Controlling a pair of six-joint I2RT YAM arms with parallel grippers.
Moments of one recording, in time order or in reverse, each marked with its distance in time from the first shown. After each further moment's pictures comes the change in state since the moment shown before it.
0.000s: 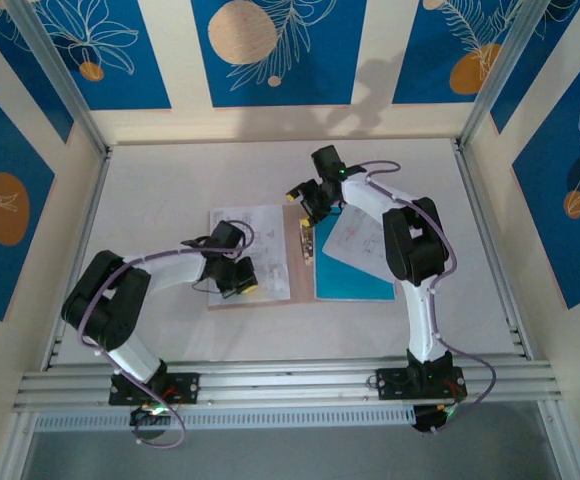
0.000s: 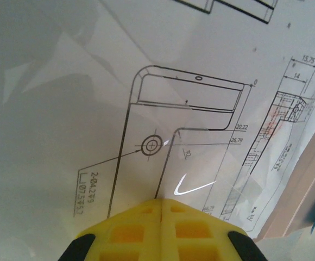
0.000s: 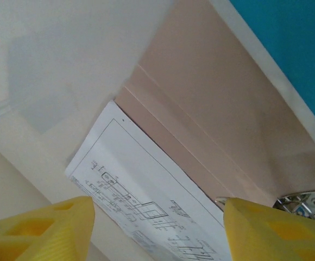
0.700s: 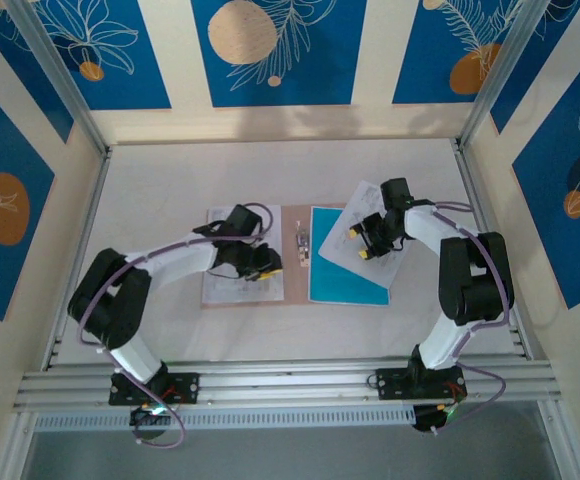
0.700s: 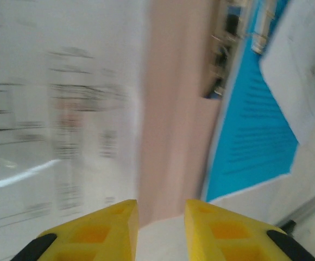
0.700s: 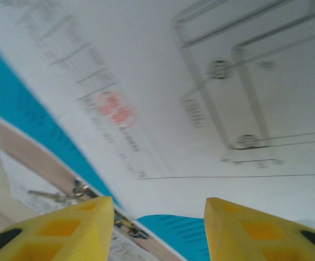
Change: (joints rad) left arm -0.121 0.040 0.200 -0.021 0.092 0.032; right arm -0.269 -0.467 -0.650 0.000 0.016 -0.083
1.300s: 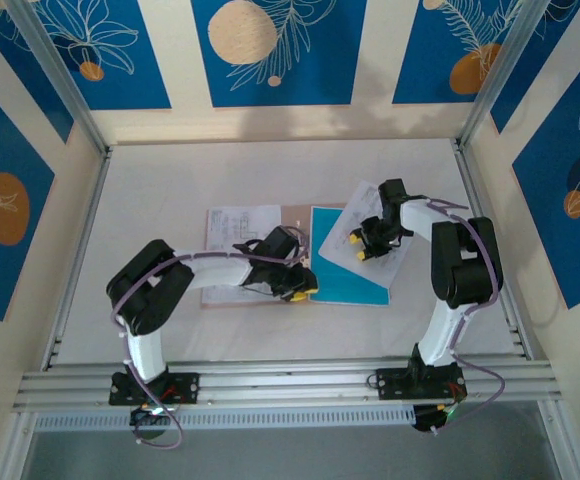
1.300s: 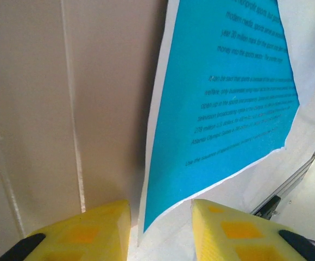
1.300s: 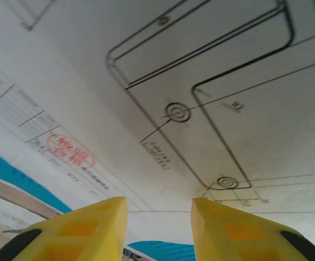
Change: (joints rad) left arm -0.192 0.179 0.013 0.233 0.053 -0.207; right arm -0.022 0.138 0.076 -0.063 -0.030 0.025
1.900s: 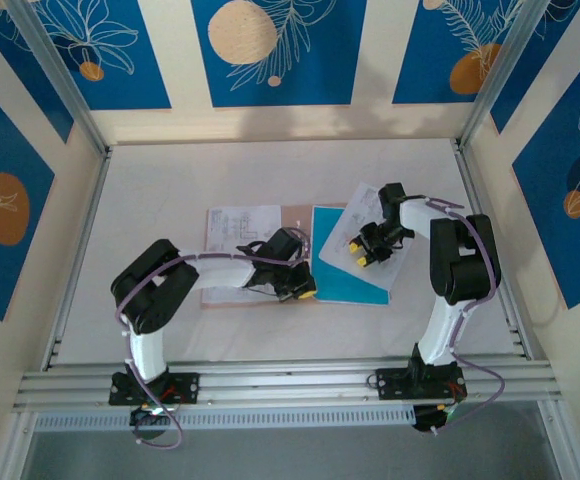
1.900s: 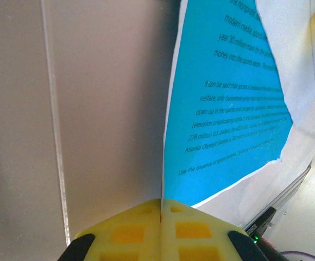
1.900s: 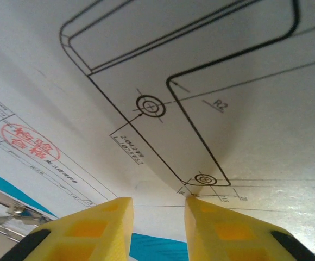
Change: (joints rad) left arm -0.013 0.023 0.003 0.047 -0.032 -0.049; right arm -0.009 0.028 0.009 -0.098 -0.050 -0.161
